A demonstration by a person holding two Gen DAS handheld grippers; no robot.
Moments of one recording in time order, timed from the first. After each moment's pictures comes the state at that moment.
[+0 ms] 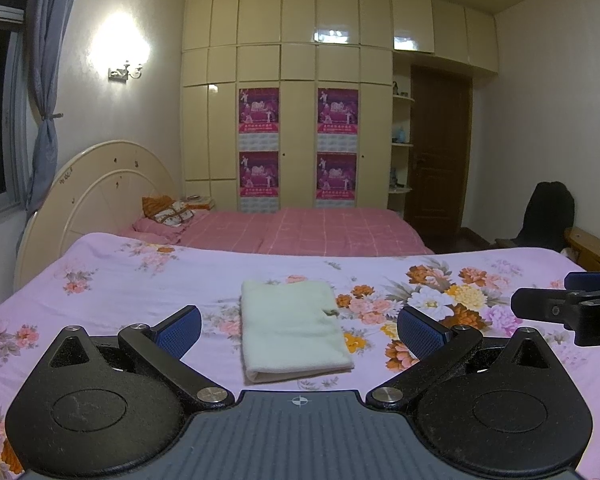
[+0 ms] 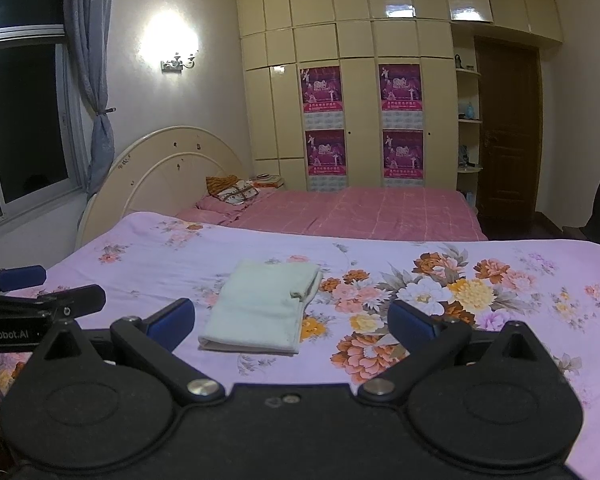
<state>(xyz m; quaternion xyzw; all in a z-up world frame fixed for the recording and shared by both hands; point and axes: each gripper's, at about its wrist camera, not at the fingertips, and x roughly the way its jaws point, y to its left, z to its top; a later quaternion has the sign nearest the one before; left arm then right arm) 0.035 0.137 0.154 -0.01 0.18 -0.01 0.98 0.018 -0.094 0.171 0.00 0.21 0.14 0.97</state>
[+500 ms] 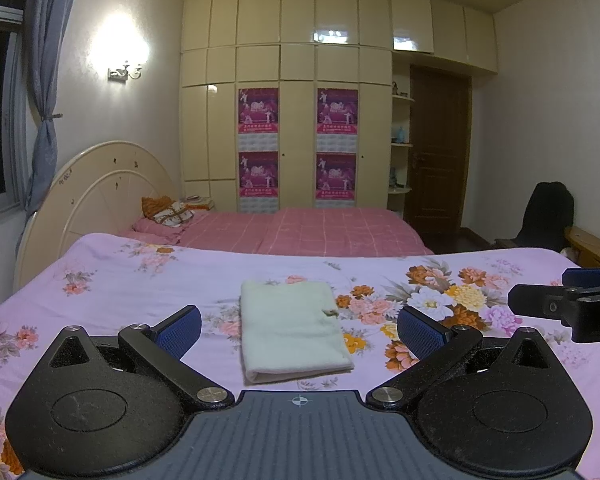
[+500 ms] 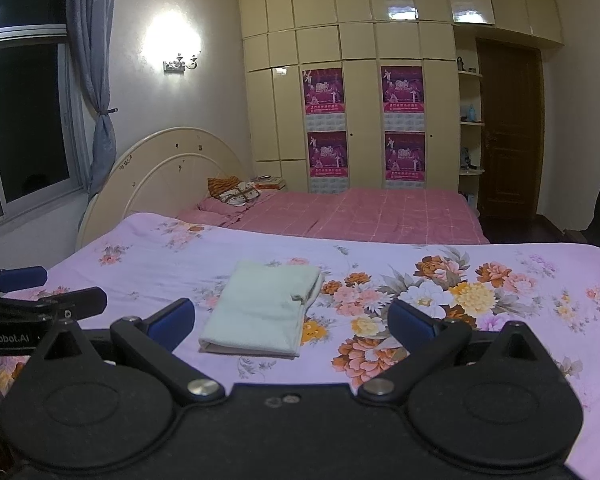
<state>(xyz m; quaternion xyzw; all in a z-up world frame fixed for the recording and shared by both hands) 0.036 0.139 0.155 -0.01 0.18 -0.01 0.98 0.021 -0.095 0.170 0.00 0.21 0.14 0.97</state>
